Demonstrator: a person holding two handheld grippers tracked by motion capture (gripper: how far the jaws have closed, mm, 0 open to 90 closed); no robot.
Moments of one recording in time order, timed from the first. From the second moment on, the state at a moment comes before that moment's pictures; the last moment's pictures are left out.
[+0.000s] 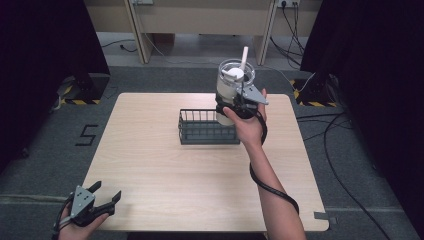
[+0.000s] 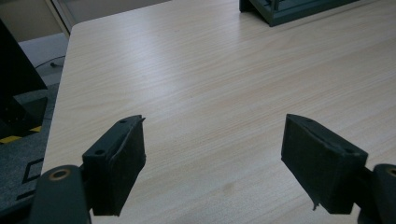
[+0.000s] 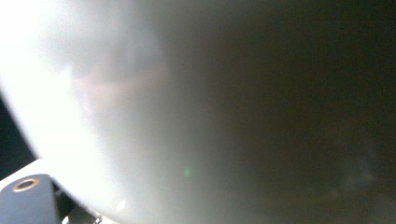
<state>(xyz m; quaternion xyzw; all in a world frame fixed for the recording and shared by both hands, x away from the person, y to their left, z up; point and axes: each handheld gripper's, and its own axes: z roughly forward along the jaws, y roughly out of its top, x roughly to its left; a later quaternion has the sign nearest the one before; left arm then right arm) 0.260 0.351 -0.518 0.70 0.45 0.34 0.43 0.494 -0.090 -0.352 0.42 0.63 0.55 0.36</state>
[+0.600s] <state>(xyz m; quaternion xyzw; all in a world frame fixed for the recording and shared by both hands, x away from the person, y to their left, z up) 0.260 0.351 -0.518 0.70 0.45 0.34 0.43 0.525 -0.061 -0.376 0.43 0.65 0.53 0.34</state>
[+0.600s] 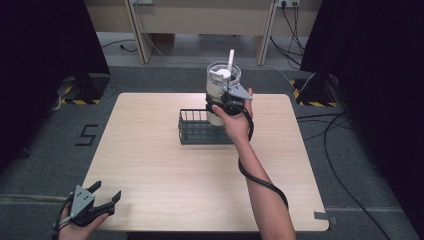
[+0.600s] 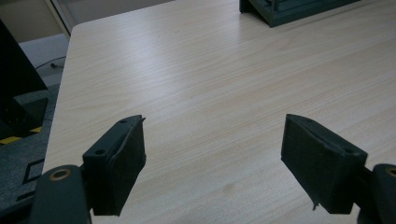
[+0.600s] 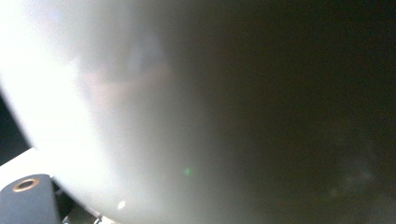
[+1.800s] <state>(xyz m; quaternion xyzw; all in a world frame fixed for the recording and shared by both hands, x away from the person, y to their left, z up) 0.261 0.349 -0.518 0.70 0.45 0.34 0.44 0.538 -0.049 -0.427 0.45 0.67 0.49 0.33</state>
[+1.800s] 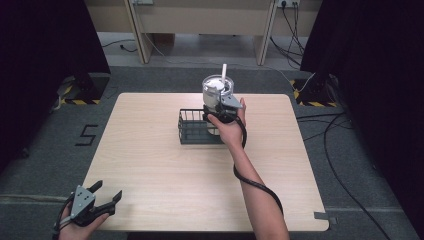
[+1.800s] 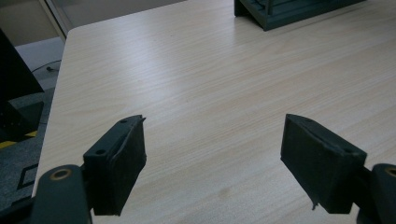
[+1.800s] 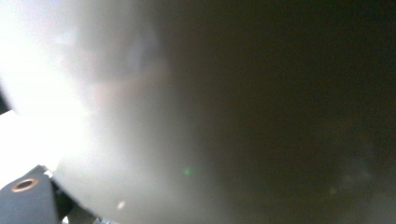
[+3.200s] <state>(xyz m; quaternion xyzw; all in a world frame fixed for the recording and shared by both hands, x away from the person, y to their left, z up) 0.260 0.348 -0.517 0.70 0.44 0.35 0.44 0.500 -0.072 -0.426 0.43 0.66 0.51 0.34</state>
